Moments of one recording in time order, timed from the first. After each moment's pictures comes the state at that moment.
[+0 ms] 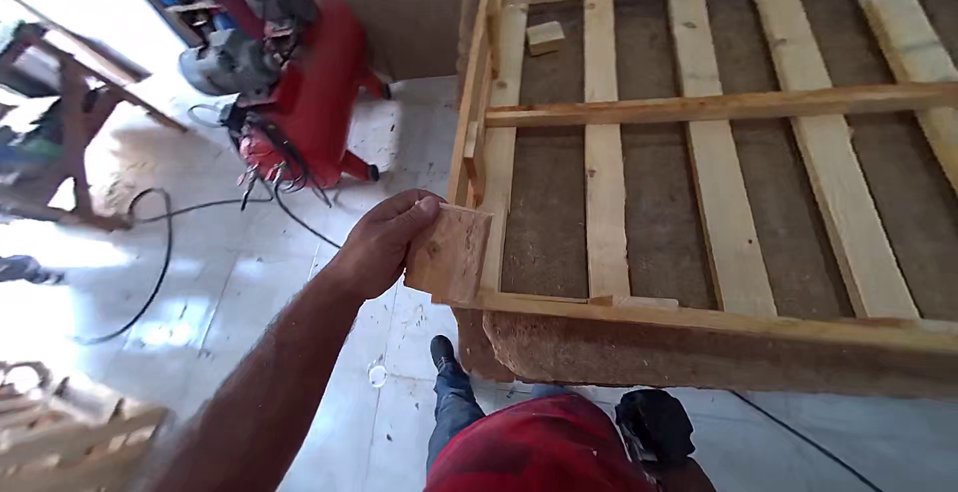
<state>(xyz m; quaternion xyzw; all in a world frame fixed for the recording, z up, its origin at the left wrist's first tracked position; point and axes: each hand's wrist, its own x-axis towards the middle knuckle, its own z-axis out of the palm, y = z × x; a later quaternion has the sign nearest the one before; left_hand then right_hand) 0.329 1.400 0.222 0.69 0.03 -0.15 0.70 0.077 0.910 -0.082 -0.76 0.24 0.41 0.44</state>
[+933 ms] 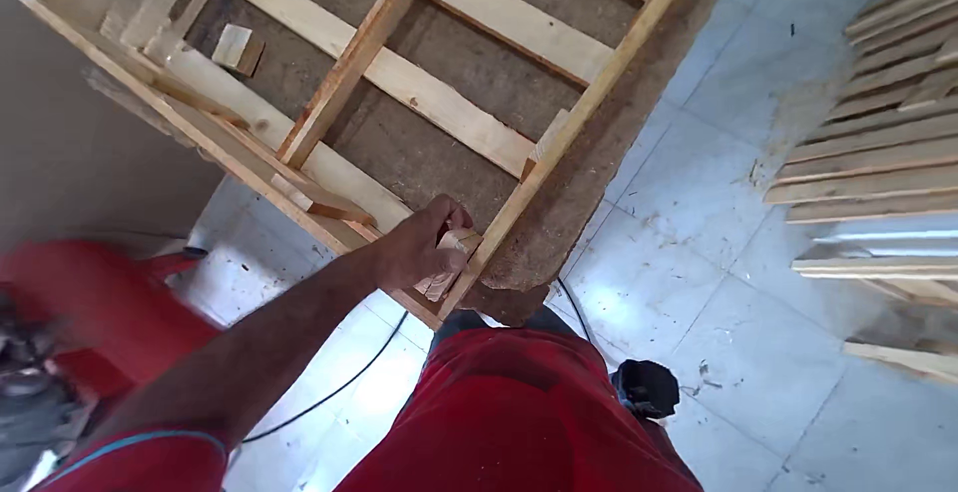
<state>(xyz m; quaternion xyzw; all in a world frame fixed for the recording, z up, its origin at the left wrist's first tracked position) 0.444 1.346 0.126 0.63 -0.52 -0.50 0.28 -0.026 1.333 0.068 -0.57 0.64 0.06 0.51</state>
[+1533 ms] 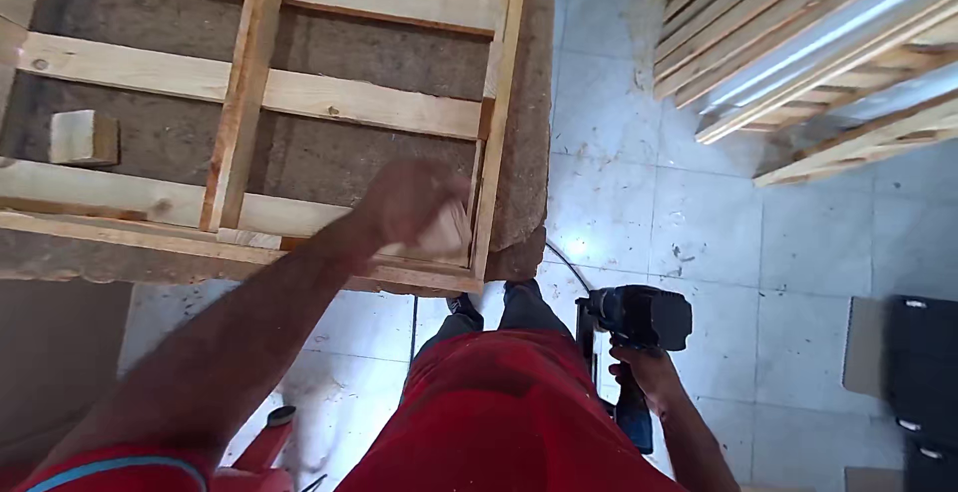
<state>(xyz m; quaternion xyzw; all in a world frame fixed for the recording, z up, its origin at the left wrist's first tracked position) 0.478 1.315 0.134 0.58 -0.71 -0.38 0.15 0.013 1.494 -0.020 -0.18 0.79 -0.15 0.56</state>
